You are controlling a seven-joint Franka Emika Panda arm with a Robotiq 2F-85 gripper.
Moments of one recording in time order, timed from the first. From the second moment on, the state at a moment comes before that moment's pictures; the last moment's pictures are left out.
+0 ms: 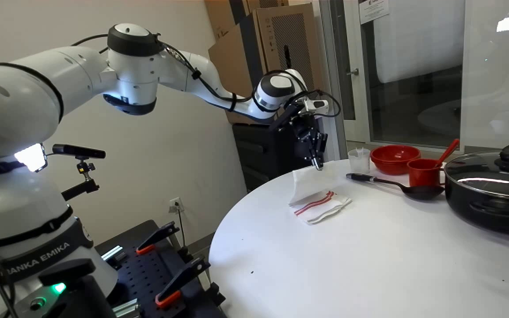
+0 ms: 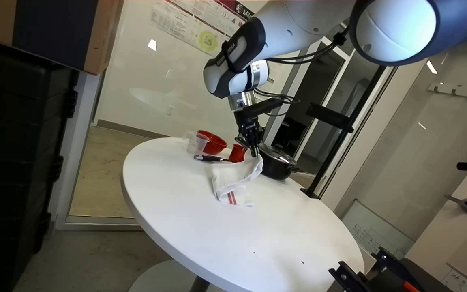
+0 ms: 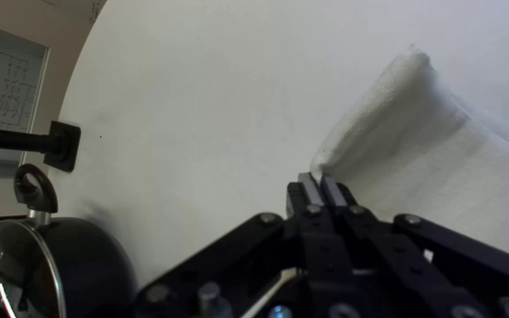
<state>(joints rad) -2.39 -1.26 2.14 -1.35 0.41 1.82 -0.19</state>
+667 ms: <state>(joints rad) -2.25 -1.27 2.14 -1.32 0.40 1.83 -0.19</state>
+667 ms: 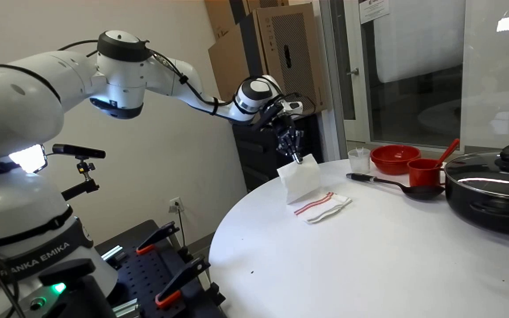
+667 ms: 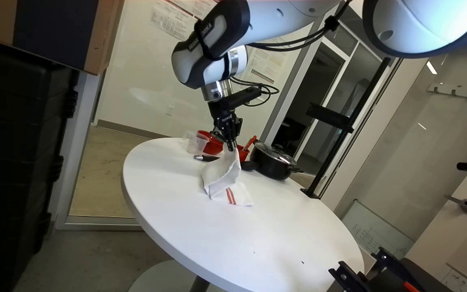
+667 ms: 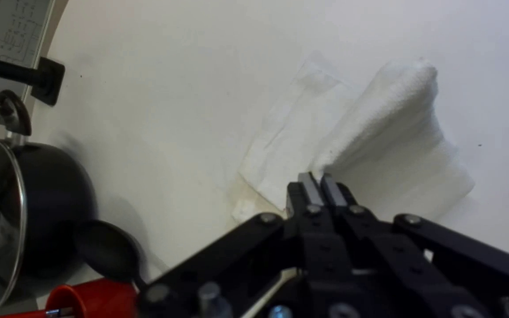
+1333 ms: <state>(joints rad) -2.12 -1.27 2.14 -1.33 0.40 1.87 -0.19</state>
